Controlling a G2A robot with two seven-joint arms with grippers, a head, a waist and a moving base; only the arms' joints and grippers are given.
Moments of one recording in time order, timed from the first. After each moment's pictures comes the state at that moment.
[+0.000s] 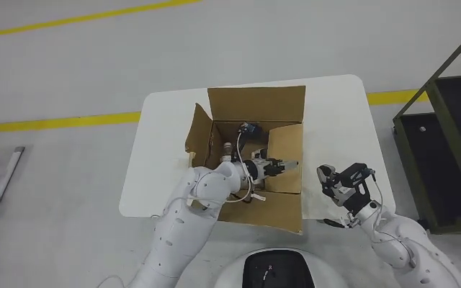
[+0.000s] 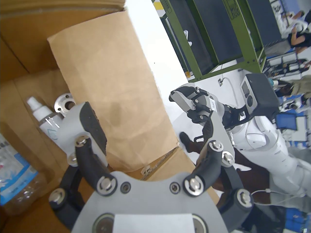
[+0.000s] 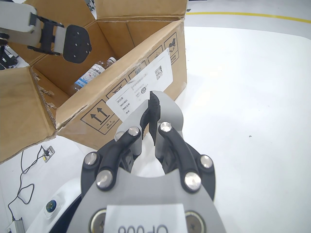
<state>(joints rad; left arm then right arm) 0.84 -1.36 -1.00 -1.55 0.53 0.02 -0.87 -1.54 -1.14 1.42 -1.74 -1.04 -0.32 0.04</state>
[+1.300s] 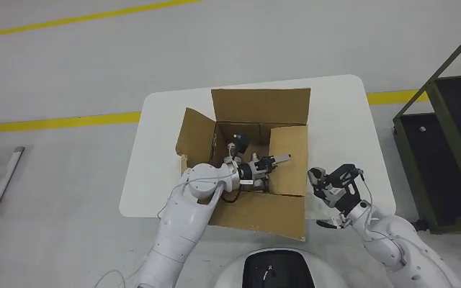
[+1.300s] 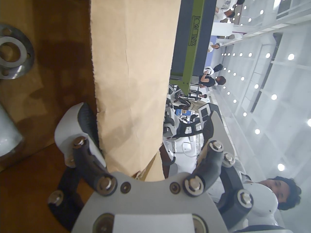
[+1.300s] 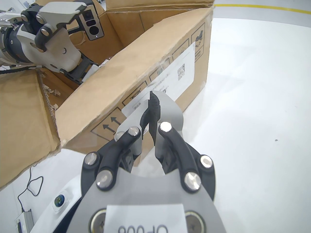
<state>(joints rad) 0.79 -1.41 -1.03 -1.21 -0.10 0.03 -0.93 -1.50 -1.16 1.37 -1.71 -1.01 -0.33 0.06</state>
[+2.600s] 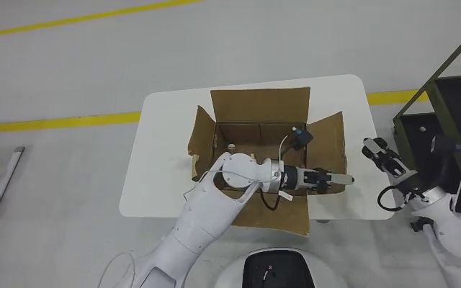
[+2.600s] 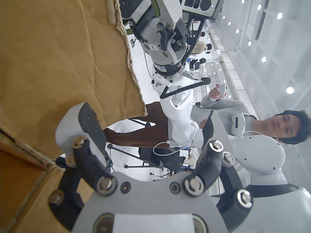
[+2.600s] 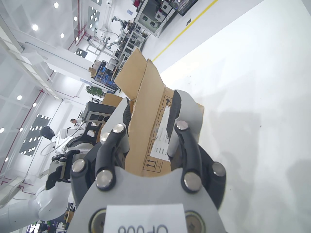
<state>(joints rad) 0.62 -1.48 -0.75 -1.28 -0.19 -0.03 -1.03 -1.59 -1.14 1.75 -1.89 -0.10 -0.25 0.38</state>
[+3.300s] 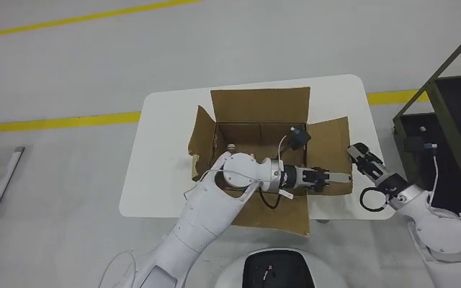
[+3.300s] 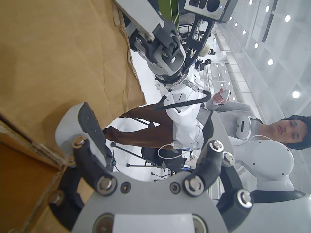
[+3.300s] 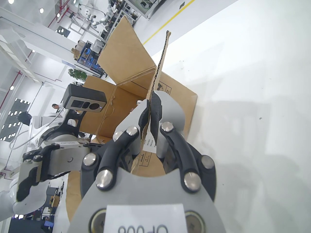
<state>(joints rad) 0.62 -1.48 -0.76 -1.25 -0.14 -0.04 -1.00 -1.55 -1.14 1.67 -1.85 -0.25 -0.21 0.38</state>
